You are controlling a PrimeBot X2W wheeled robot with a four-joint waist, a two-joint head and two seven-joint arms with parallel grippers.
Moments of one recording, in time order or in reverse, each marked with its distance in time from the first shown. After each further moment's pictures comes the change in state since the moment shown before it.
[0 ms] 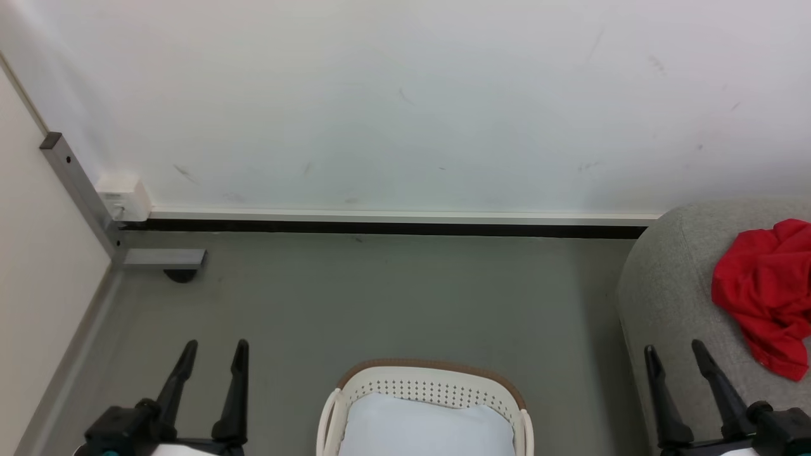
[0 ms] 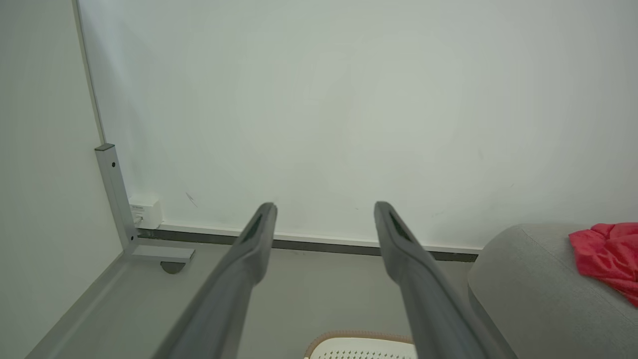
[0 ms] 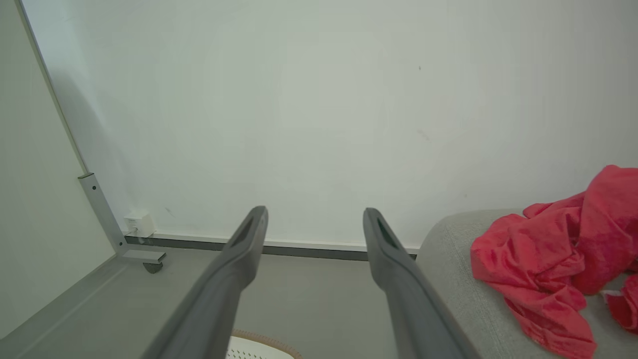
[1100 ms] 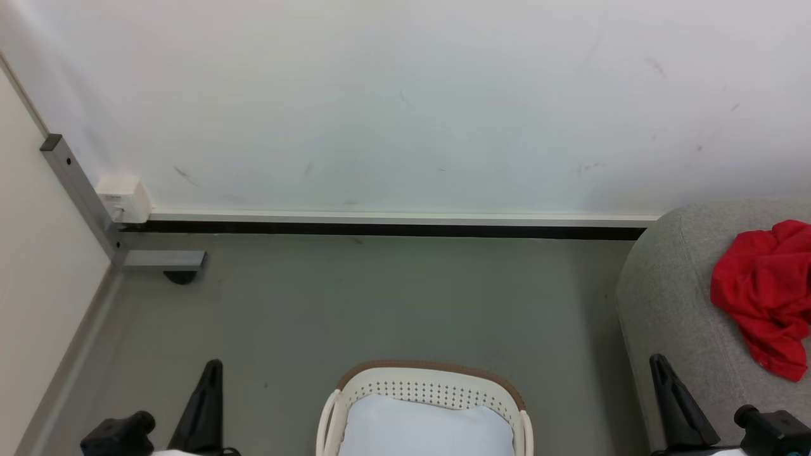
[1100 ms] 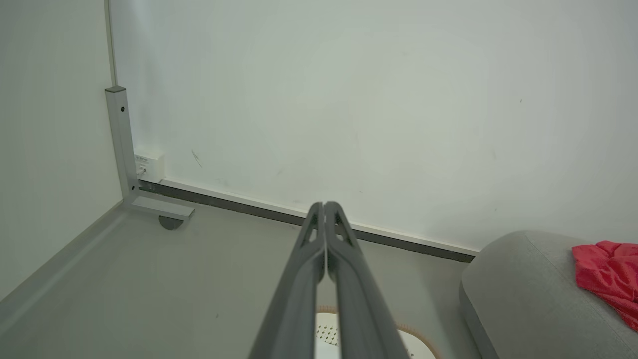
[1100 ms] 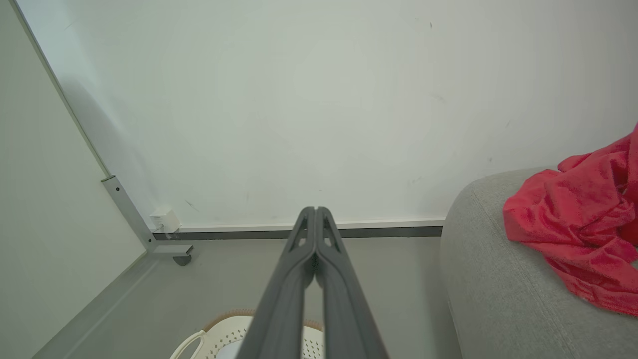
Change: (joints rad) left arm 0.013 -0.136 0.130 0.121 0.009 -0.135 0.033; right arm -0.011 0.019 0.053 0.067 0.098 0.000 0.010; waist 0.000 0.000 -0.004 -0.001
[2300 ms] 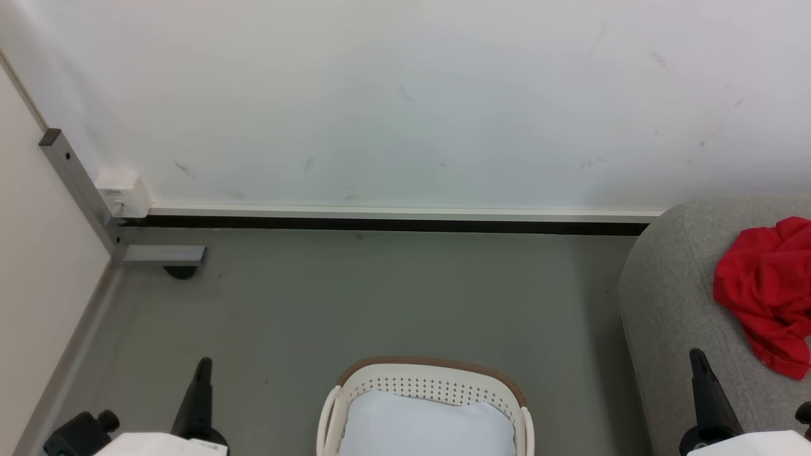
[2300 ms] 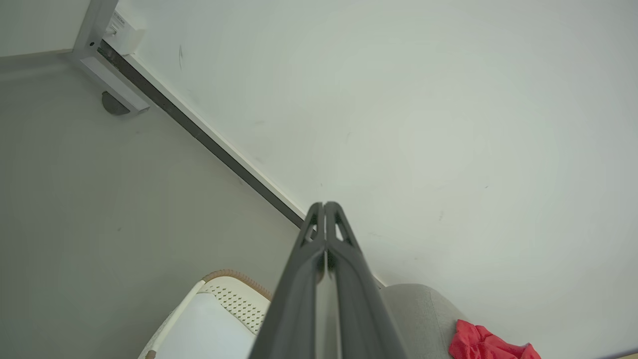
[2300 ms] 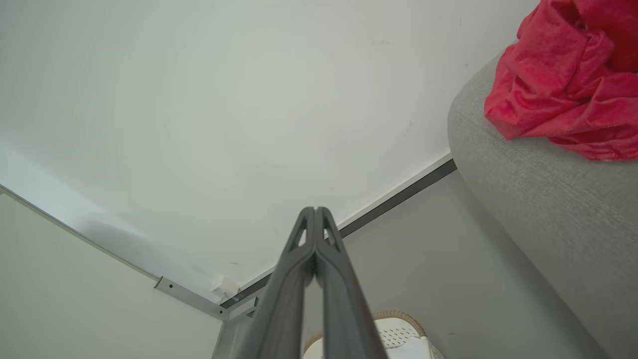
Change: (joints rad) left arm -0.045 -0.067 0.107 0.053 -0.490 -0.065 0.147; right arm -0.028 0.020 -0.095 0.023 0.519 0.000 0.122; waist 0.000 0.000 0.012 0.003
